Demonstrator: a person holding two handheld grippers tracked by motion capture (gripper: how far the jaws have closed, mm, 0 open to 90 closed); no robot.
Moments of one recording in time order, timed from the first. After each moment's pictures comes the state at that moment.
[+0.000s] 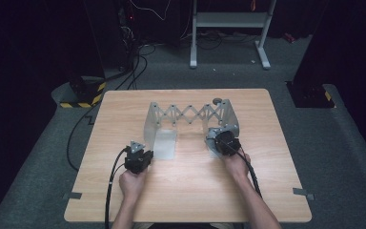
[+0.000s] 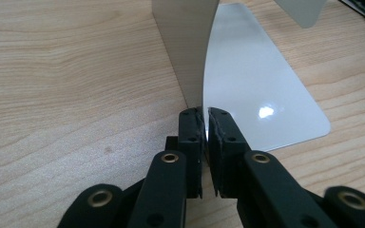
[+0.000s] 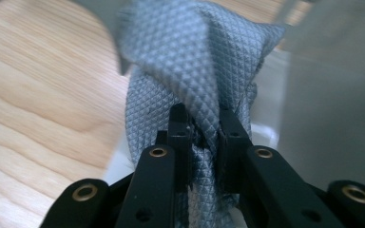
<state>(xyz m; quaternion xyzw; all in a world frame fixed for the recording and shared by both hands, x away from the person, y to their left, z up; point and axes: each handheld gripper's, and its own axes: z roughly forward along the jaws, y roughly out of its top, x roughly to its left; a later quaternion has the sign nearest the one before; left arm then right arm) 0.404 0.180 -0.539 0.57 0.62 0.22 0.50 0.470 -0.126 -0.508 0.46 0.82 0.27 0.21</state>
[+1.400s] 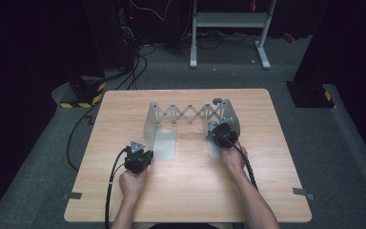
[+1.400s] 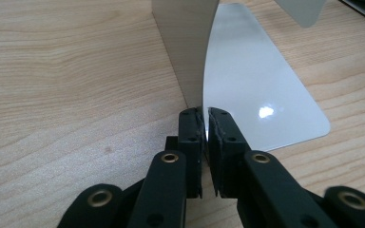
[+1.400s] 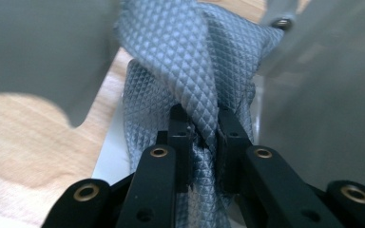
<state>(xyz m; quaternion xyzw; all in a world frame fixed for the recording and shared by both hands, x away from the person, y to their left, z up) 0.404 0.180 -0.539 0.57 0.62 0.22 0.49 0.498 -0.119 -0.505 0.48 0.81 0.24 0.24</state>
